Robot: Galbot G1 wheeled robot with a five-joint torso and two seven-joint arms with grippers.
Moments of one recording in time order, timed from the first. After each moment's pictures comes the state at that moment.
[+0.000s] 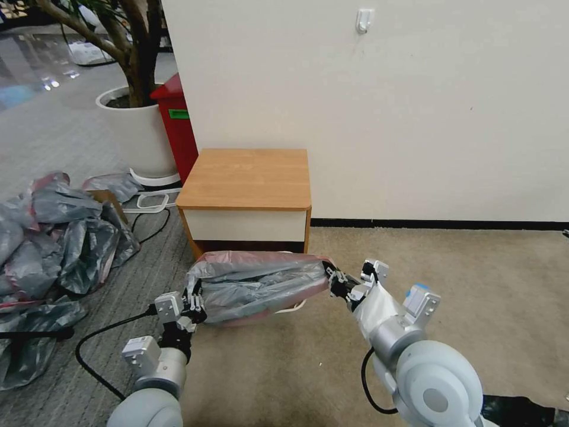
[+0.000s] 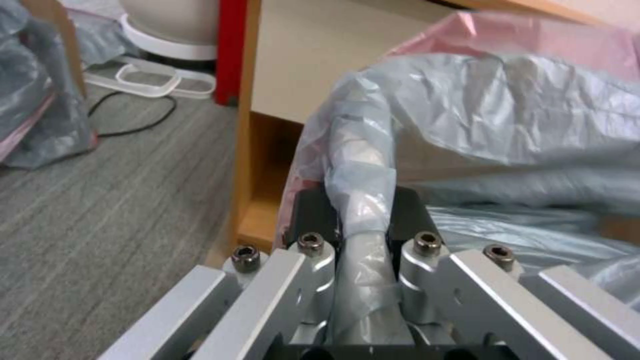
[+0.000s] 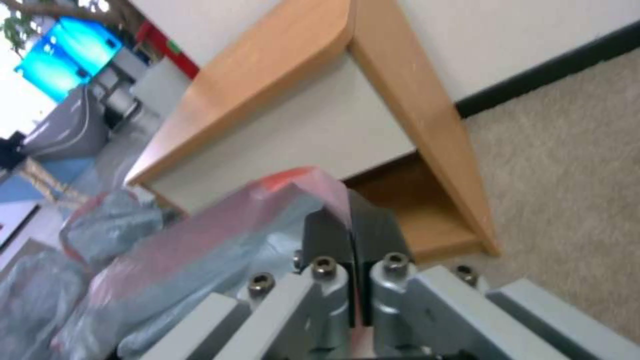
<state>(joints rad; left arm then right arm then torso) 1.68 -1.22 -0.43 -2.23 -0.54 0.14 -0.36 -1.37 1.24 0.22 2.35 0.98 -0.47 0.54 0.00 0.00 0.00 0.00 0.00</state>
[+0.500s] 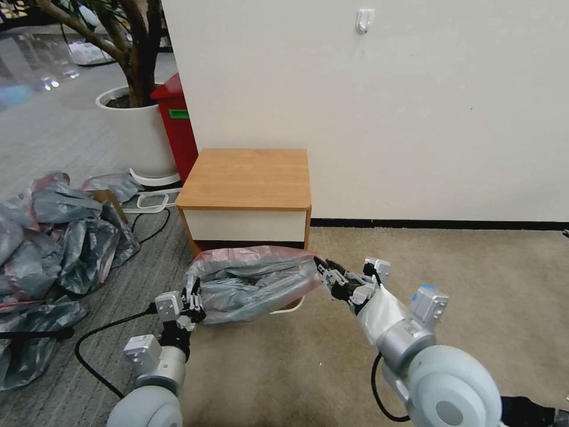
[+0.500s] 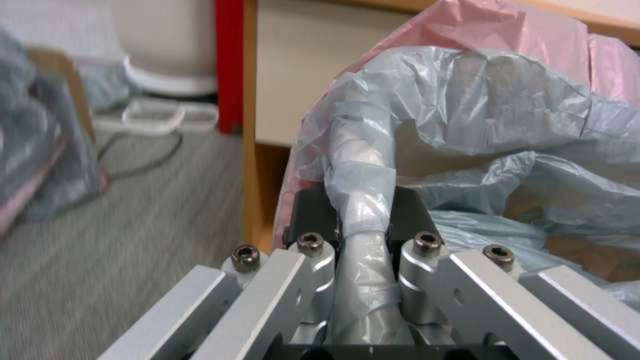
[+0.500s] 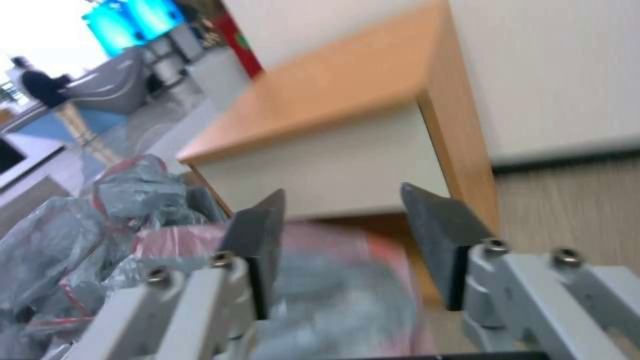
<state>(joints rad) 1.65 -1.19 -0.45 -2.19 -0.43 0.09 -0.31 -1.35 1.09 0.24 2.41 0.85 -0.48 0.35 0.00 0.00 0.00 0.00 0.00</state>
